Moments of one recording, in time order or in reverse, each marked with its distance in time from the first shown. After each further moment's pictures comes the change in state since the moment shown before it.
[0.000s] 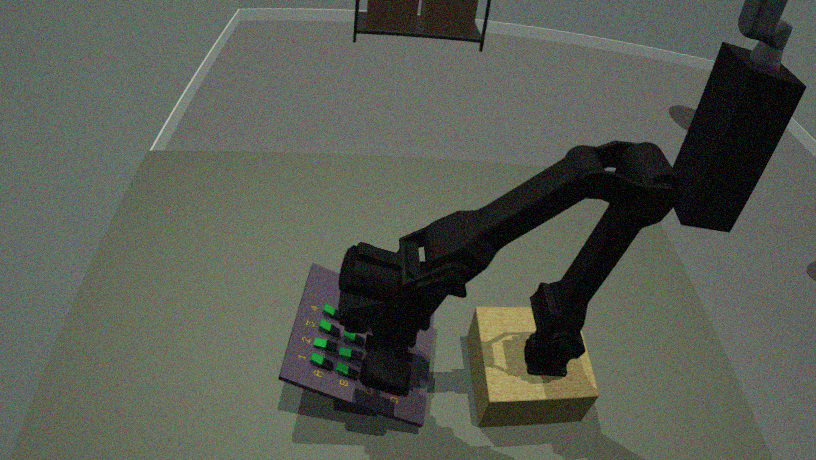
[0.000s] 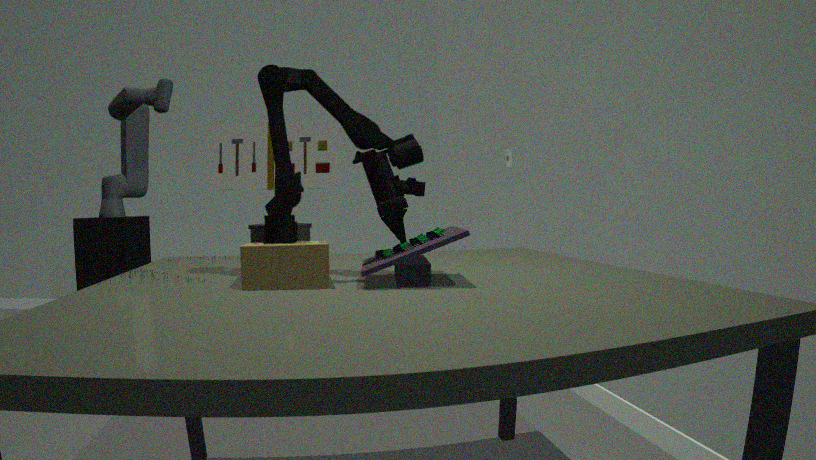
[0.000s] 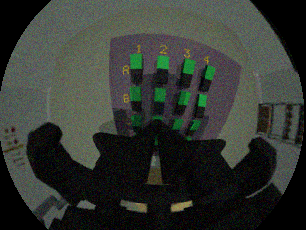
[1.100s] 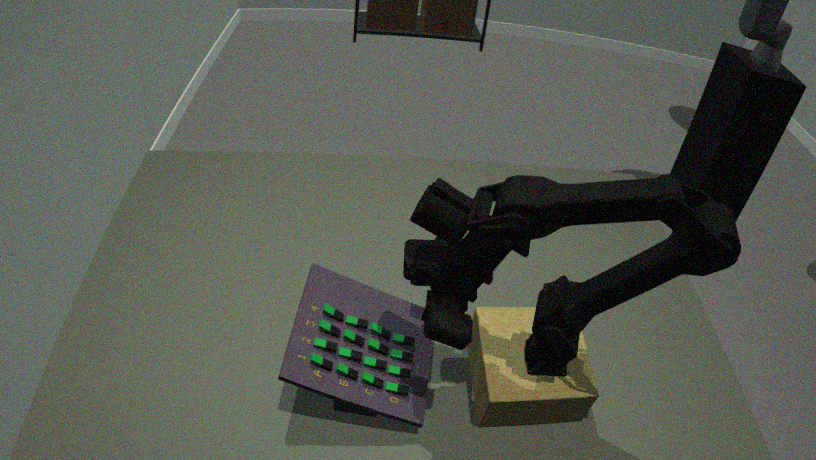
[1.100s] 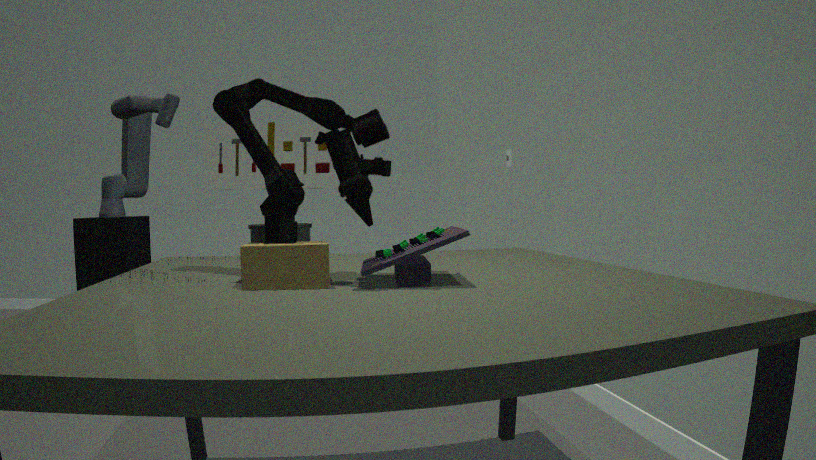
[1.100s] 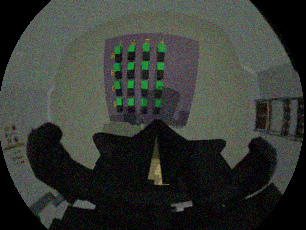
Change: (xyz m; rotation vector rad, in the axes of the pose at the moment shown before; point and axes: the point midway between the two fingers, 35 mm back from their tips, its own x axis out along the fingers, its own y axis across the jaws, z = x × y) arm -0.063 -0.061 -0.055 0.010 -0.018 -0.013
